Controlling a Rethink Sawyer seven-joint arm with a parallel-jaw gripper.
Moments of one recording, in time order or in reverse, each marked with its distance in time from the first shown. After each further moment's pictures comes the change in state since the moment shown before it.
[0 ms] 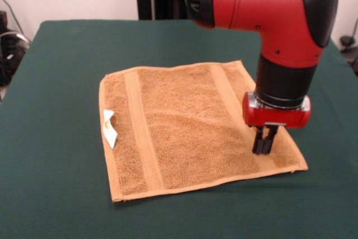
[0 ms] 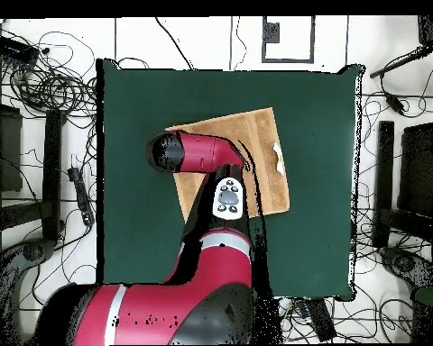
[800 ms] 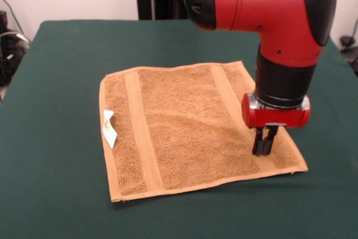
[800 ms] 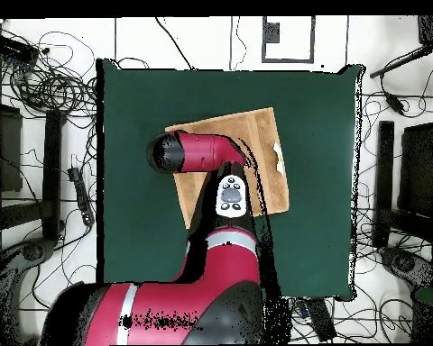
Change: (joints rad) arm -0.021 -0.012 0.040 -0.005 -0.088 -0.003 0.000
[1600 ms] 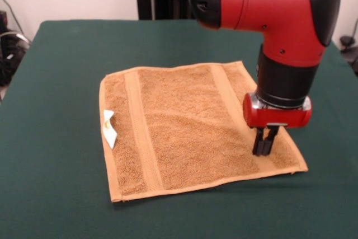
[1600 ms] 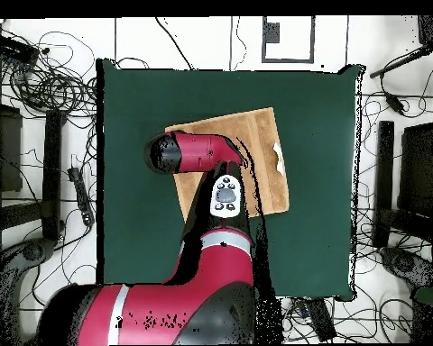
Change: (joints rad) arm 0.018 0.007 -0.022 -0.010 0.001 0.000 0.000
